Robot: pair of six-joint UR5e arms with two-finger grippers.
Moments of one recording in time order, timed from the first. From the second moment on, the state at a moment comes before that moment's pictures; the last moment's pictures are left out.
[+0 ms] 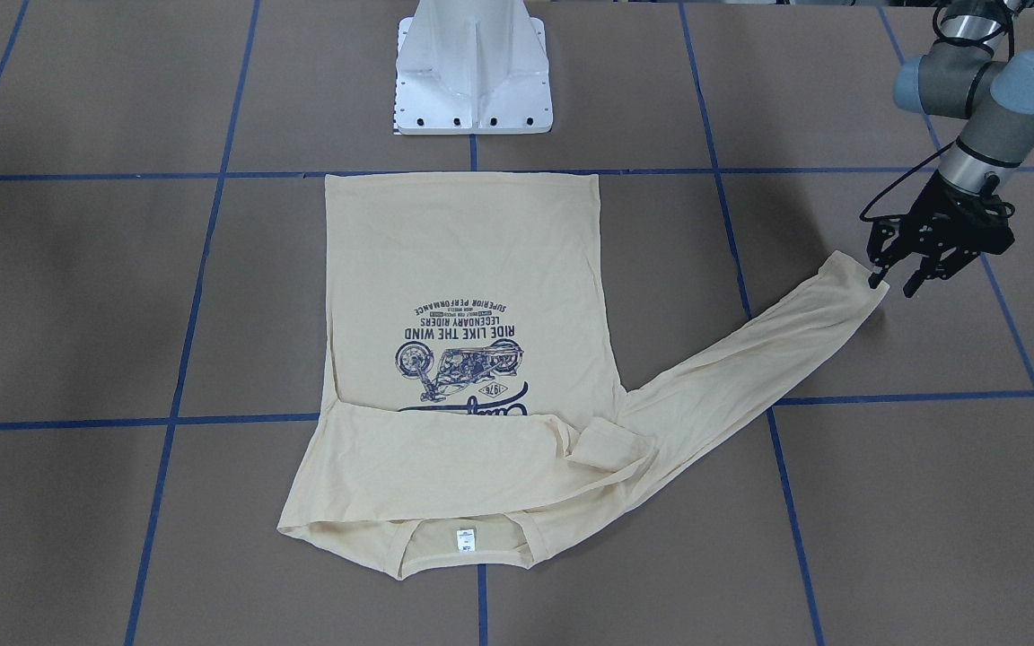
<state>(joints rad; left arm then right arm) -0.83 -1.39 -1.59 -2.65 -1.89 -0.74 1.23 -1.60 2.04 -1.44 2.18 0.34</state>
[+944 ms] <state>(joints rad) -0.80 -1.40 -1.57 -2.66 -1.89 -0.74 1.23 -1.60 2.03 -1.44 2.17 0.34</state>
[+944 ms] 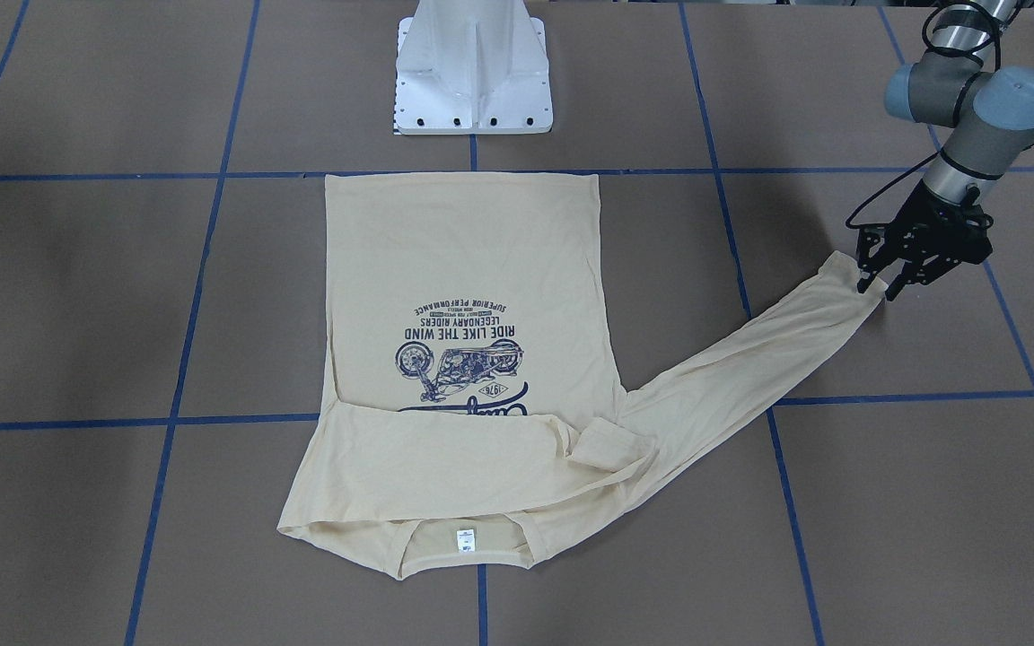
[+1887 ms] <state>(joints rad) -0.81 -1.38 -1.64 -2.67 -1.94 -0.73 1.23 -1.60 2.03 -1.44 2.17 0.34</state>
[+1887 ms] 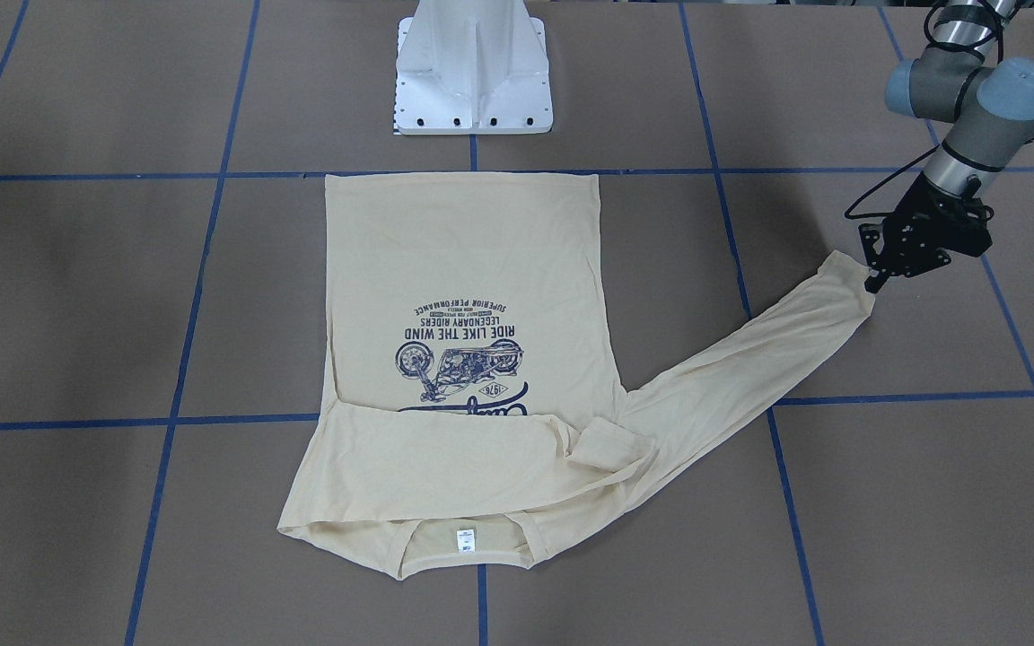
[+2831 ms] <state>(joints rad) -0.87 -2.03 -1.95 -1.58 -2.02 -0.75 1.23 -1.60 2.02 -1.44 2.17 0.35</state>
